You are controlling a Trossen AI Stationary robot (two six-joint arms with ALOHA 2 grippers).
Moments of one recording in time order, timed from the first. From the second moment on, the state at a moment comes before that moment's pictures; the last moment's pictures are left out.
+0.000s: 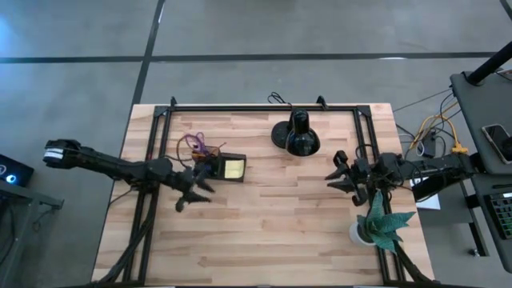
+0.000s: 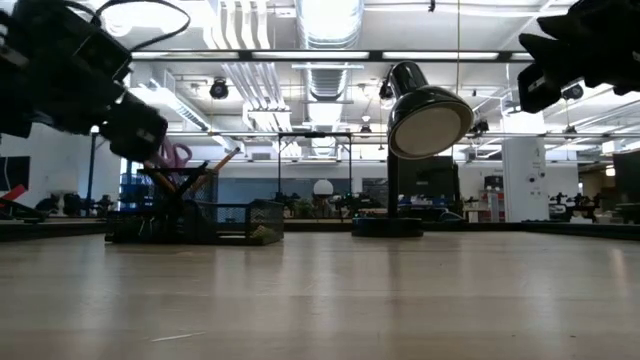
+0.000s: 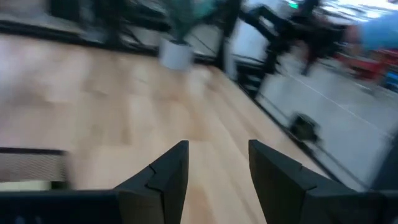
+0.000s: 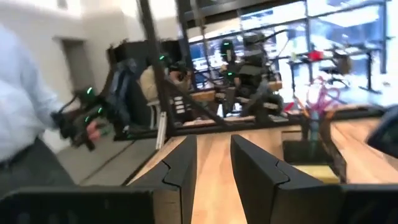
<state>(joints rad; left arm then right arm) -0.07 0.78 0.01 0.64 0.30 -0.22 0.09 0.23 0.01 0.37 -0.15 0.24</state>
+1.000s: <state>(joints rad) -0.15 0.46 0.01 0.55 0.12 -0.20 0.09 0.04 0.01 0.35 -0.25 0.16</state>
